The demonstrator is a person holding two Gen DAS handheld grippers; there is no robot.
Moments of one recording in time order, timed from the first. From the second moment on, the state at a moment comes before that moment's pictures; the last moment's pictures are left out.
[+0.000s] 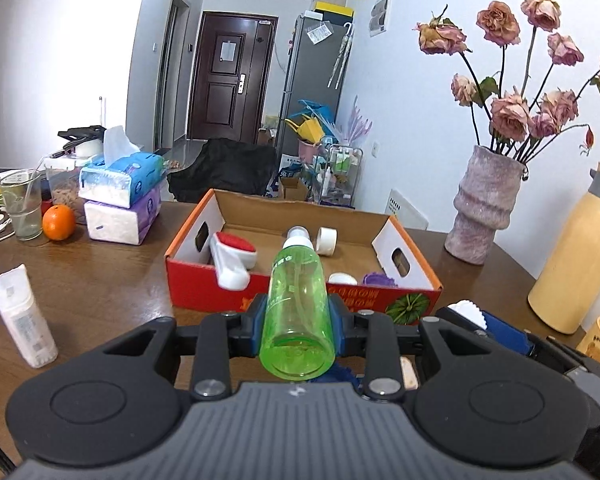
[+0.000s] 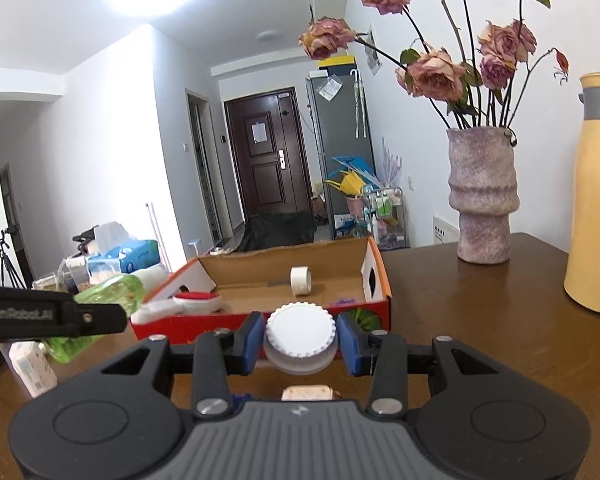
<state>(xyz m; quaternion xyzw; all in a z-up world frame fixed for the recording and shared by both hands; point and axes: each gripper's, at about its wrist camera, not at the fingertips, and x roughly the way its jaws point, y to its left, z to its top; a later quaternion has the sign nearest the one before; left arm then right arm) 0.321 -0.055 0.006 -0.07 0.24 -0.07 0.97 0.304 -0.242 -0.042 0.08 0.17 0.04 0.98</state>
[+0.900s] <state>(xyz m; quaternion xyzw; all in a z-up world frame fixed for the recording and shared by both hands) 0.416 -0.067 0.001 -0.08 0.24 -0.05 0.97 0.390 -0.245 -0.041 0.08 0.17 0.03 0.98</state>
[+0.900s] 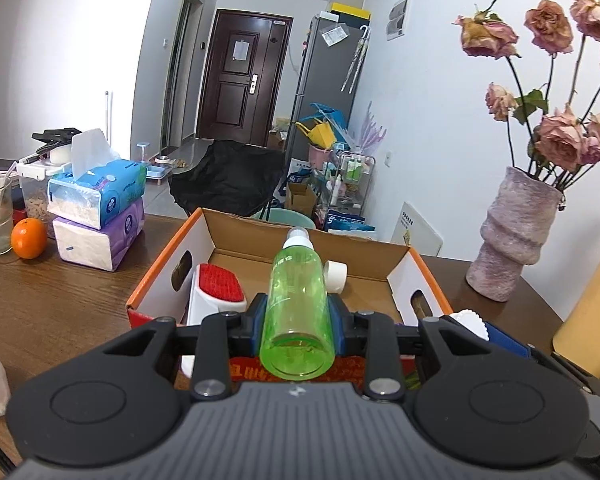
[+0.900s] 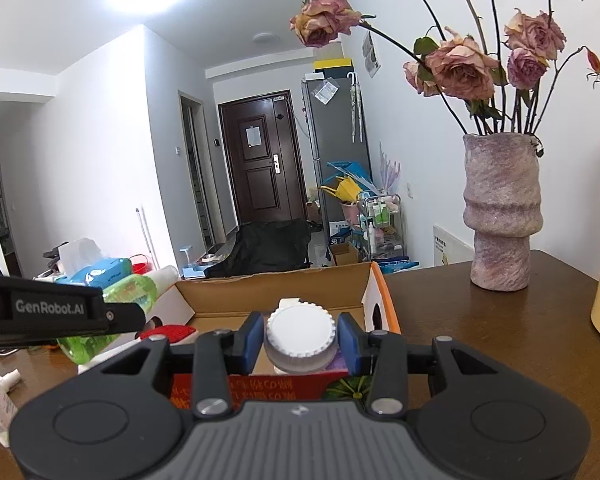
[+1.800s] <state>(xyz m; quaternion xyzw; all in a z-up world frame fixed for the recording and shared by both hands) 0.497 -0.064 -0.014 -0.09 0.26 -0.01 0.96 0.466 -0.235 -0.051 0.06 0.18 0.04 0.98</state>
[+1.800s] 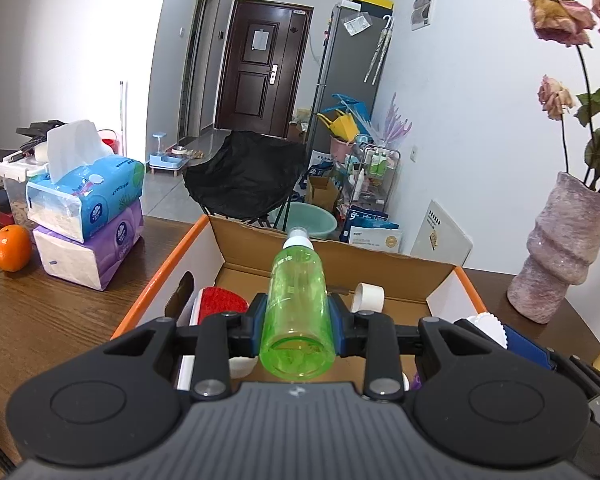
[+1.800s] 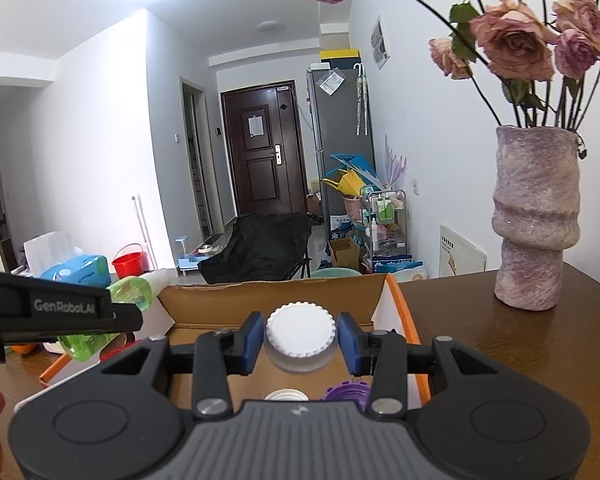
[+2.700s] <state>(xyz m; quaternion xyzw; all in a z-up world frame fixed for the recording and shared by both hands) 0.543 -0.069 -0.036 -0.07 0.28 0.01 0.96 0.520 -0.225 -0.065 0.03 0.25 0.03 0.97</state>
